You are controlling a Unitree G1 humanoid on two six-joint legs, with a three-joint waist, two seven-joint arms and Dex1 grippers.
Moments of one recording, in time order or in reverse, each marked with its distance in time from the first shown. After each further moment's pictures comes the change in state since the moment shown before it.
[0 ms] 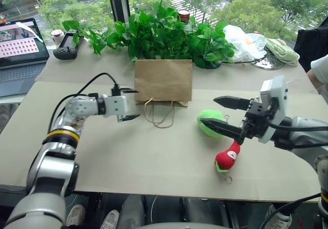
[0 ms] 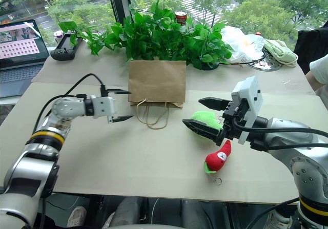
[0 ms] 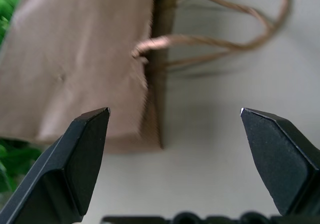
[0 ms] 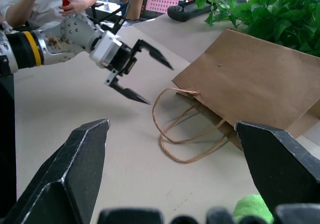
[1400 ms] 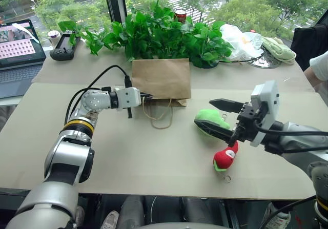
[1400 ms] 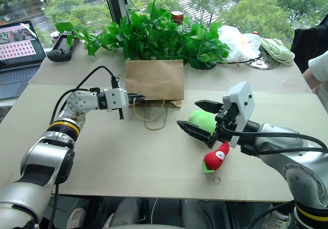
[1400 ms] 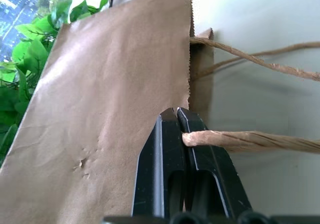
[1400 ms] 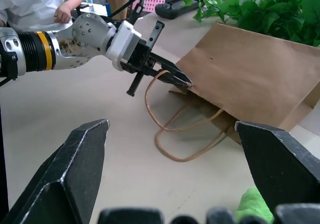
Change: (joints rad) left arm -0.120 -0.104 0.049 0.167 -0.081 -0.017 -0.082; right arm 0.016 0.019 0.057 -0.053 0.021 -0.013 -0.158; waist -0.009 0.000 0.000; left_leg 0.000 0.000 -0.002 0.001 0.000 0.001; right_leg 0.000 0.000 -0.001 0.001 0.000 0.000
